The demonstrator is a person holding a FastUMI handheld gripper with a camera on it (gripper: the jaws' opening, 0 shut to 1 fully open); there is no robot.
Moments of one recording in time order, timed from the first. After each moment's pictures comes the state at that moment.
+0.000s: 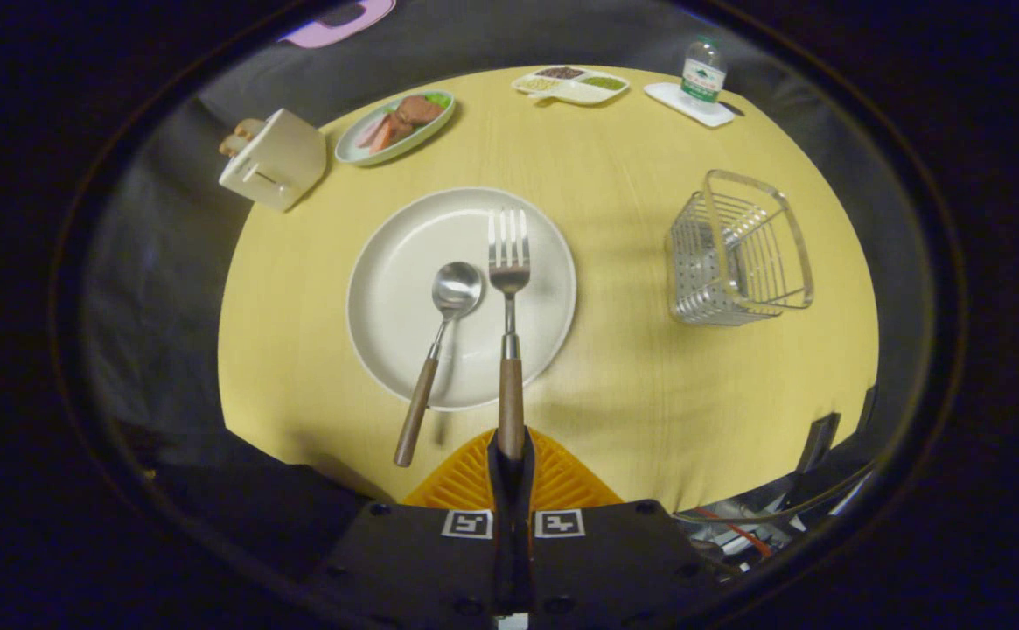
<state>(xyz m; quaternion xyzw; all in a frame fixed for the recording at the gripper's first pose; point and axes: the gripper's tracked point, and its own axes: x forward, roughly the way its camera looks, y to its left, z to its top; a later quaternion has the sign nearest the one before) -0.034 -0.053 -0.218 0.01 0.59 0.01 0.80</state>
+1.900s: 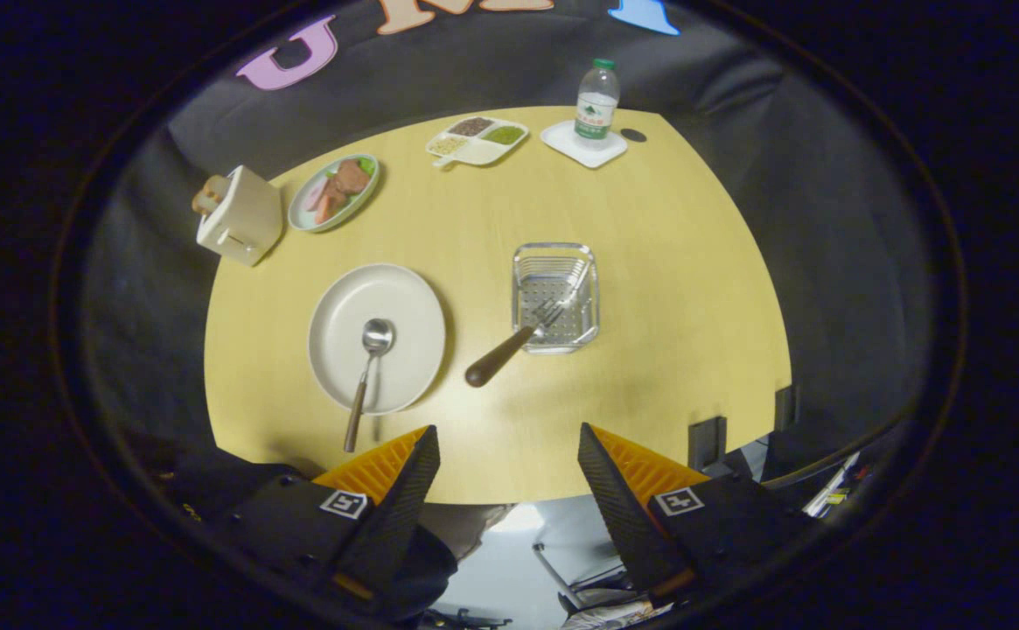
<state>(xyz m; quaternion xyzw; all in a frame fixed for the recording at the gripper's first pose) -0.042 -0.127 -0.135 0.00 0.57 -0.04 0.82</state>
